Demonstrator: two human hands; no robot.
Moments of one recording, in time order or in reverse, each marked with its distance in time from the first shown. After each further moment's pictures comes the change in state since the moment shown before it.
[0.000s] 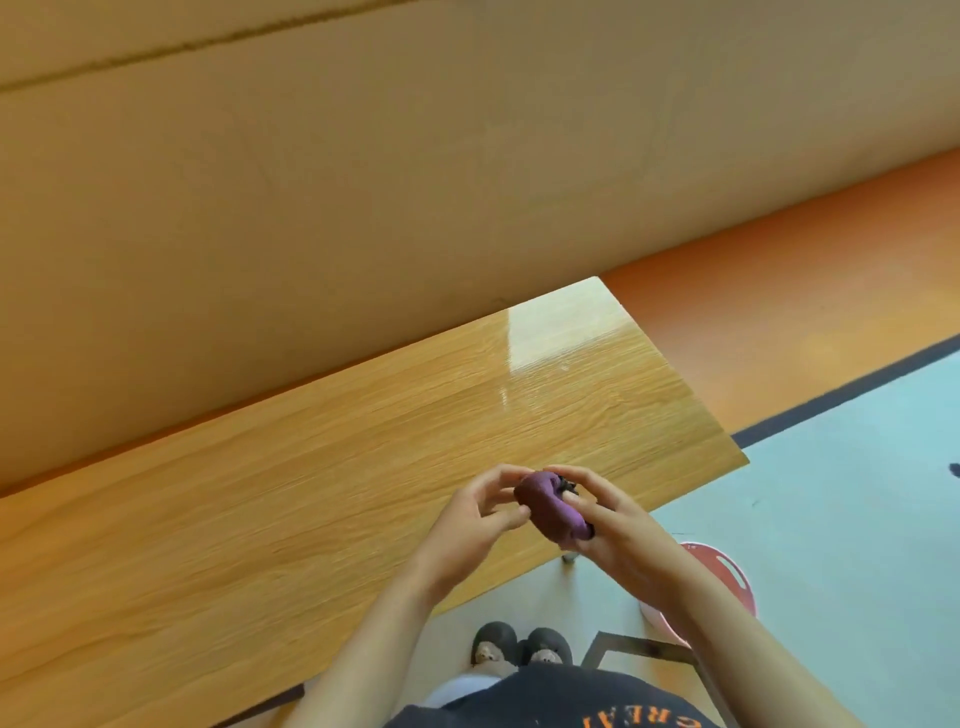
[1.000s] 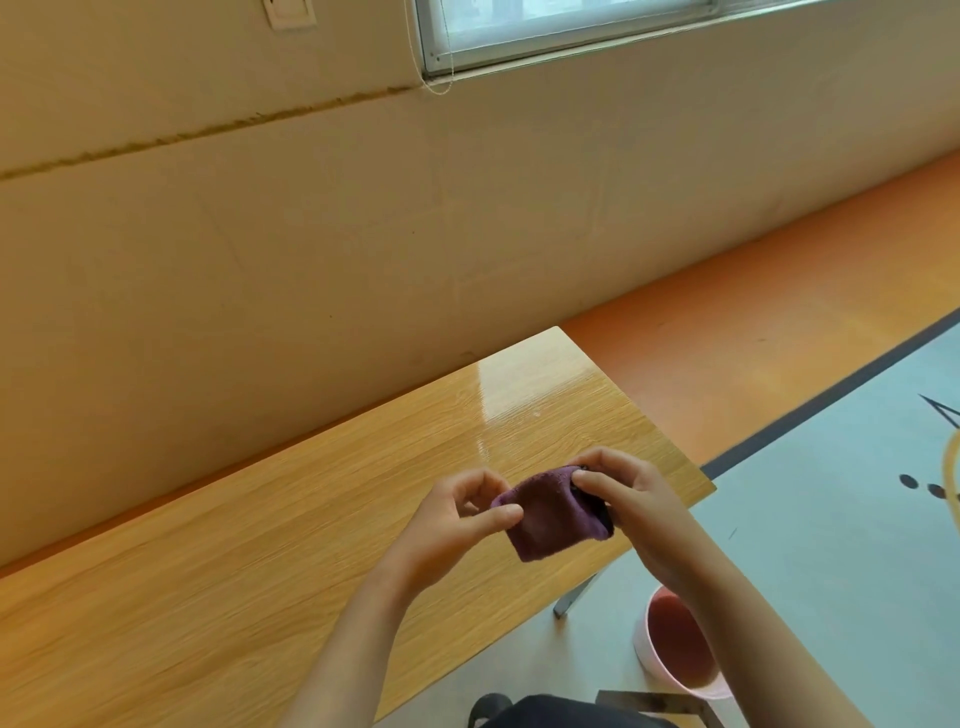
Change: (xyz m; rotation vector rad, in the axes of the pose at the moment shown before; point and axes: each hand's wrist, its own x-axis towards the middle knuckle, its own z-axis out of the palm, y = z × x) left_hand 0.013 0.043 -0.026 0.046 -0.122 0.163; right_hand -0.017 -0.063 0.011 -0.344 0.199 -0.394
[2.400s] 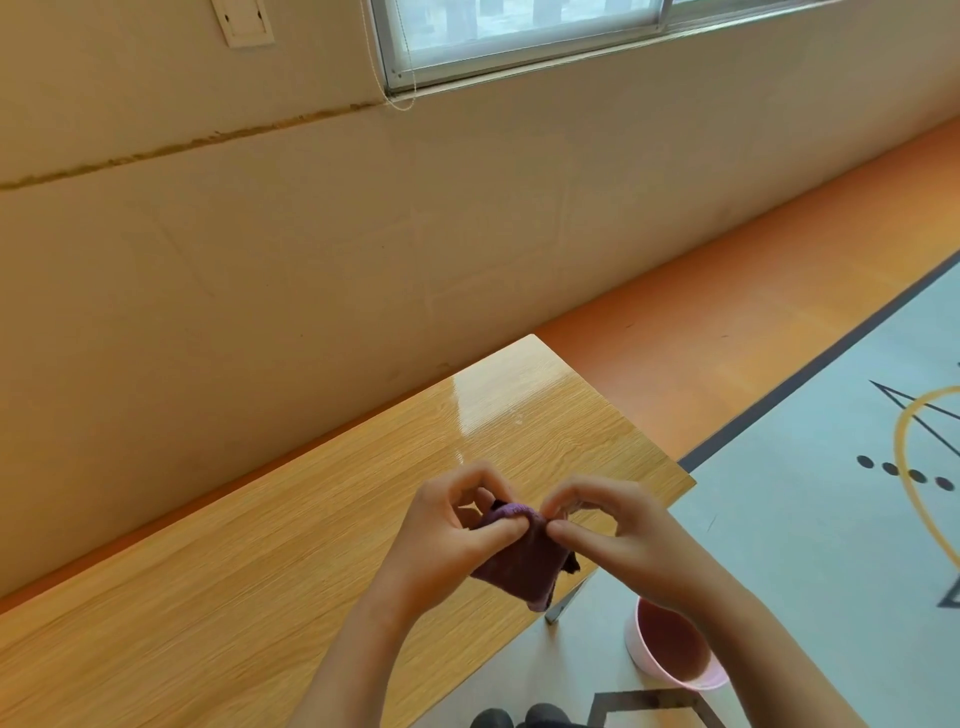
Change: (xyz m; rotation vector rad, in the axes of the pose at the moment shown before) left_hand -0.012 0.032 0.001 0.064 0.020 0.249; right_hand -0.027 -0.024 0.015 -0.515 -0.106 -0.265
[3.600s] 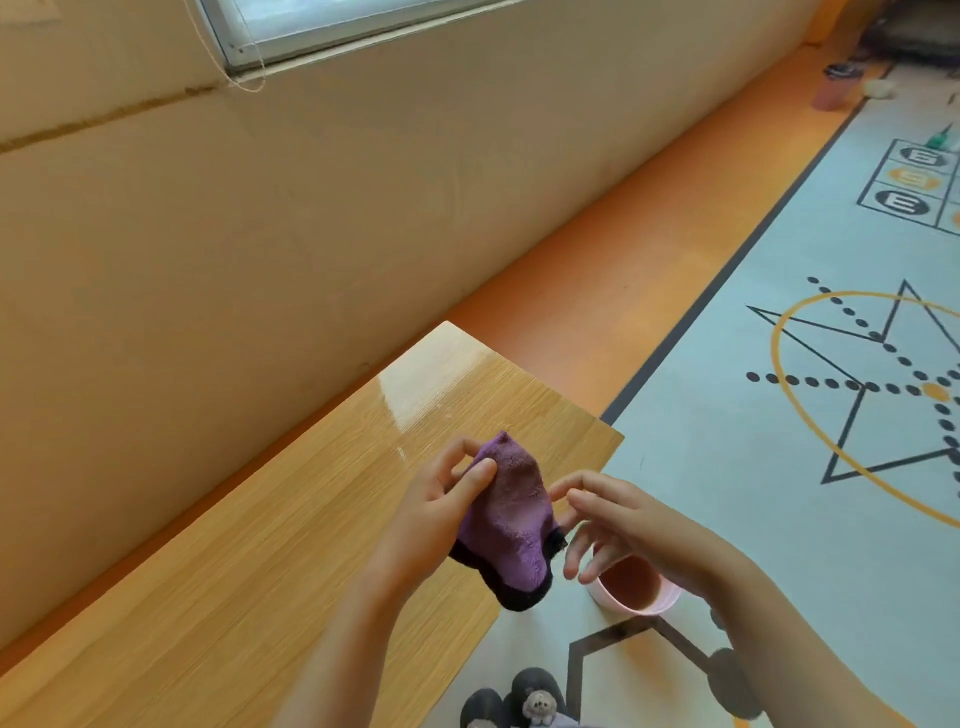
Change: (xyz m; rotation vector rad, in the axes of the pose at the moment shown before) left_hand 0.053 -0.013 0.026 -0.209 -0.216 -0.181; right_hand -0.030 0.027 -0.025 0.518 0.045 0.603
